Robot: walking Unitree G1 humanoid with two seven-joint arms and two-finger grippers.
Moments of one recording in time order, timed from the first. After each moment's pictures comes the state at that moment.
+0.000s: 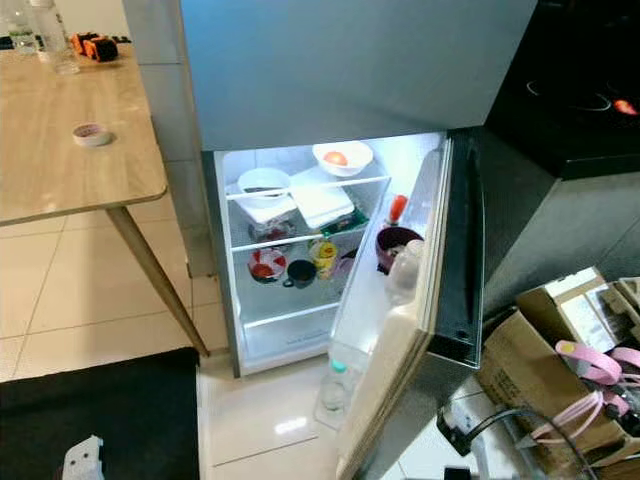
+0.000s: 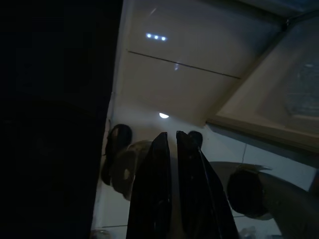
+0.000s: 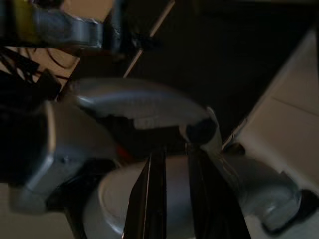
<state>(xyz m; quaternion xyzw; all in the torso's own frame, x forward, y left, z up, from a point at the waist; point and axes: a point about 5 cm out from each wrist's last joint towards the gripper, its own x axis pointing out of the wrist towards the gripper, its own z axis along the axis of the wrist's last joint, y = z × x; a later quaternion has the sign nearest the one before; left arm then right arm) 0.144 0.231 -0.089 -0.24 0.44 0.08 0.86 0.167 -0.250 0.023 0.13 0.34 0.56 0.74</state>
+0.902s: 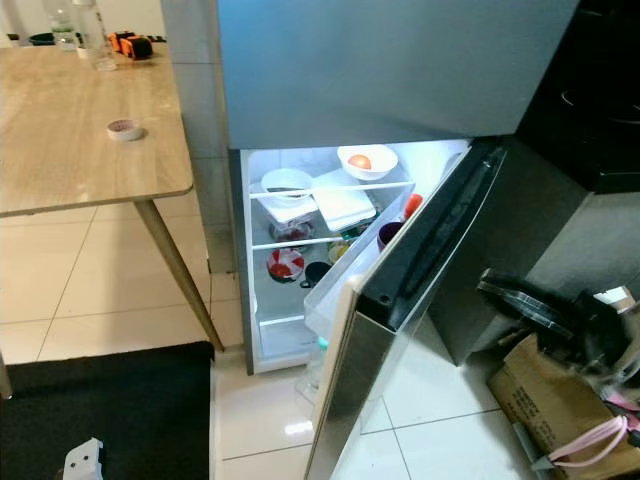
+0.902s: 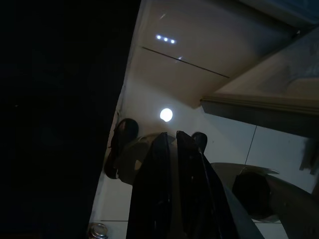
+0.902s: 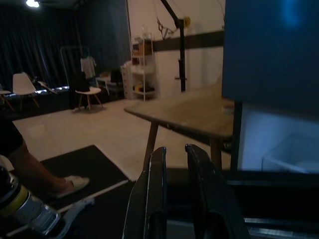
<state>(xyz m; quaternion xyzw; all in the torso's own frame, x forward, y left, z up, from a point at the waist) 0.142 0.231 -0.090 -0.23 0.44 0.08 0.86 0.219 -0.306 0.228 0.09 -0.14 0.50 0.85</state>
